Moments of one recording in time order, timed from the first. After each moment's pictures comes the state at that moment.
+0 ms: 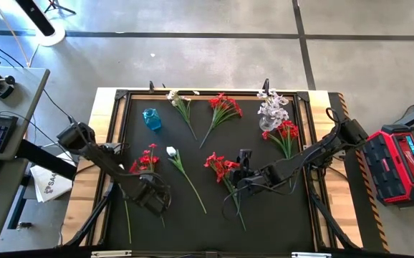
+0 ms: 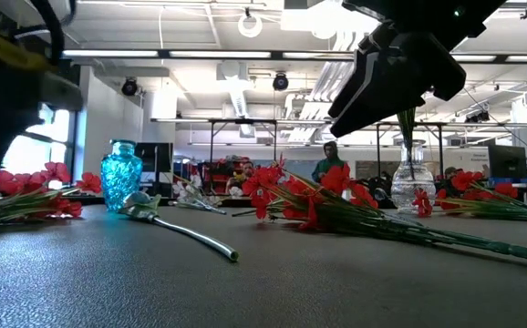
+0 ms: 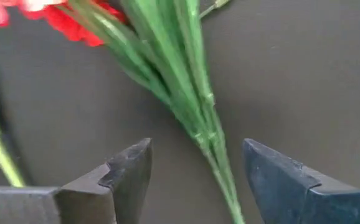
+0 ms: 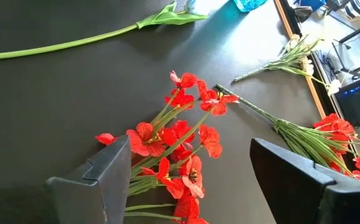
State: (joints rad) left arm -0.64 1.68 0.98 -0.93 -0.08 -2.24; right arm 0.44 1.61 0.97 -0.30 0.70 0.11
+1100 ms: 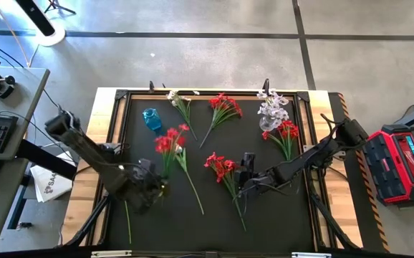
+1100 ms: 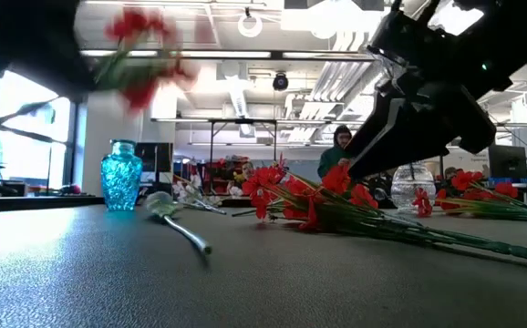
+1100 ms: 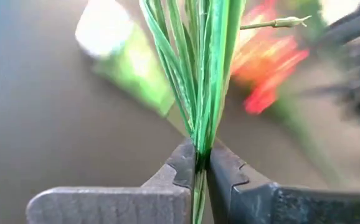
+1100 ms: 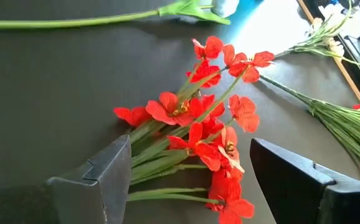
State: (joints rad) left arm -0.75 1.40 0.95 -0.85 -0.84 -1.87; right arm 0.45 1.61 0.72 0.05 0.67 0.15
